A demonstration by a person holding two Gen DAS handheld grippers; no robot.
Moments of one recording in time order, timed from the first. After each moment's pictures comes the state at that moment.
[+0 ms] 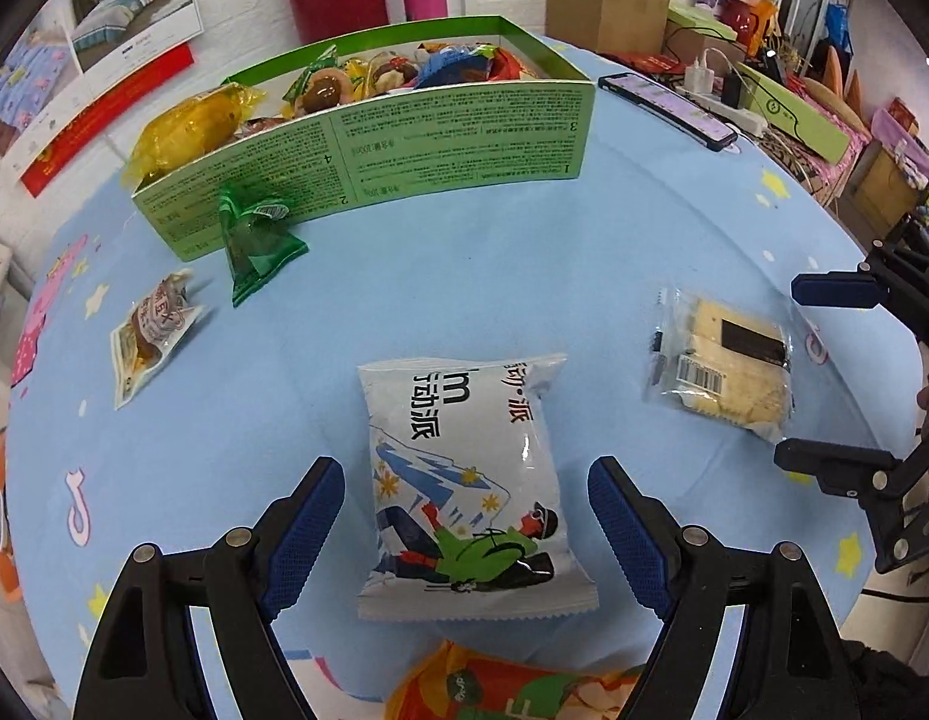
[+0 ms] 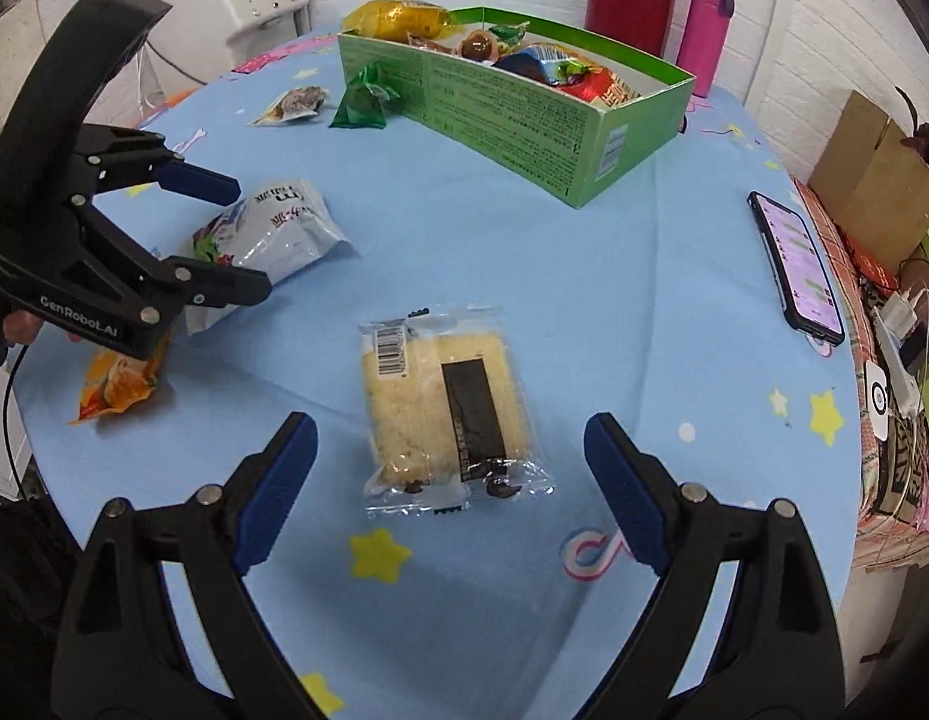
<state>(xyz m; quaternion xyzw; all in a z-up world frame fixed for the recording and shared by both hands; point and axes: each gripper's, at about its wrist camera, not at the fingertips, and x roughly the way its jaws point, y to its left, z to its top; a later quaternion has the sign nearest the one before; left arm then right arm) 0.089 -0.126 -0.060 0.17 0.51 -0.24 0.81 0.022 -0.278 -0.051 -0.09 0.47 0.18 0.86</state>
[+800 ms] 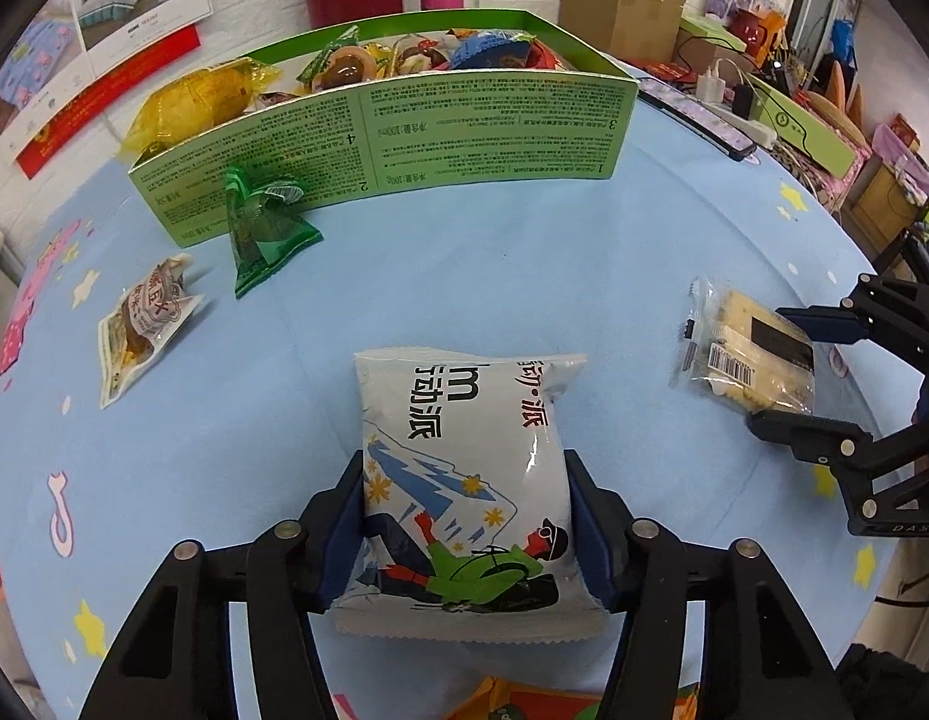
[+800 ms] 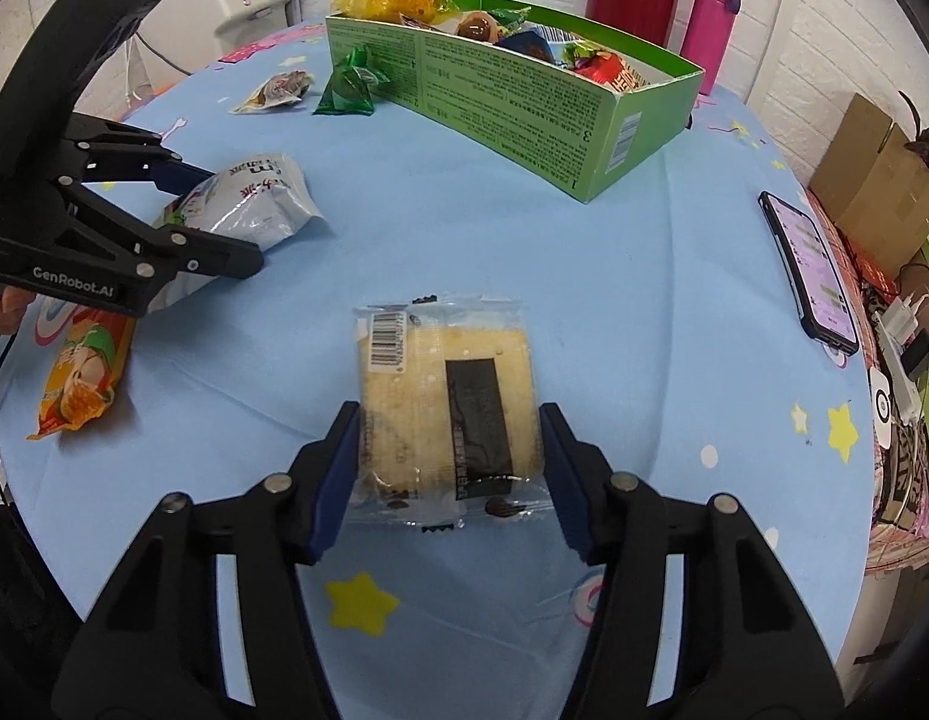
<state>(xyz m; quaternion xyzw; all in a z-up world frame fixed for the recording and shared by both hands) 0.105 -0.107 -0.067 0.15 0.51 -0.24 0.81 0.034 -0.271 -0.066 -0.10 0.47 0.17 0.86</state>
